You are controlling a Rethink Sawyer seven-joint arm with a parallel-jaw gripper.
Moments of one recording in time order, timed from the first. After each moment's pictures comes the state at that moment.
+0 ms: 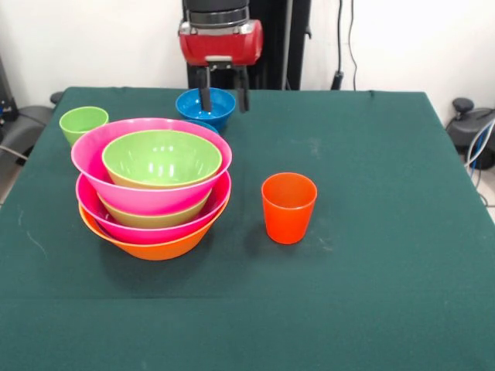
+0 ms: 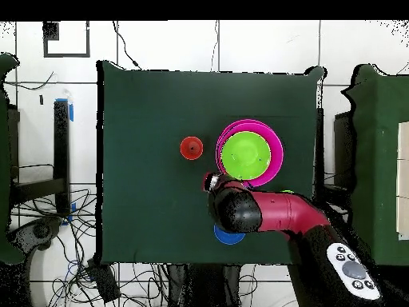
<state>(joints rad) -0.71 -0.82 0.40 2.02 -0.39 0.28 1.96</state>
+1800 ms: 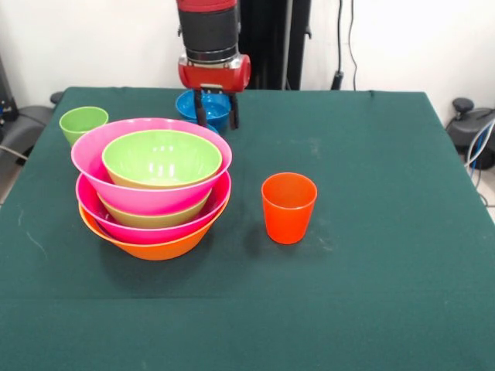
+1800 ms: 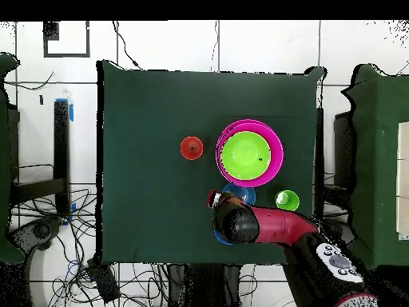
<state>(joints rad) -0.66 -0.64 0.24 2.02 -0.42 0.16 1.96</state>
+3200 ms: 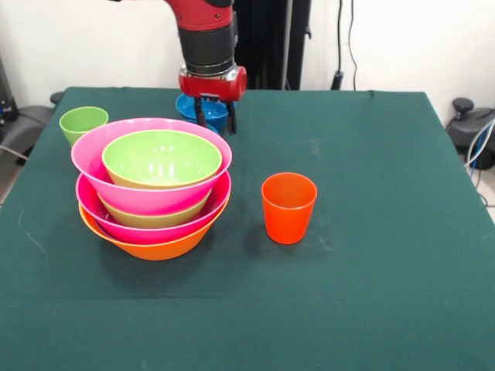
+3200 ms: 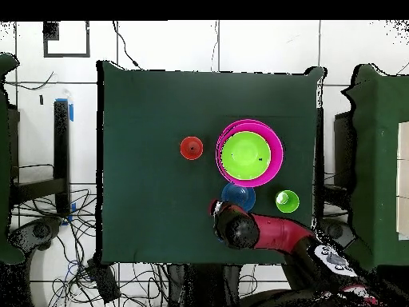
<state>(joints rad) -0.67 -0.55 0.18 2.02 -0.42 0.11 1.96</state>
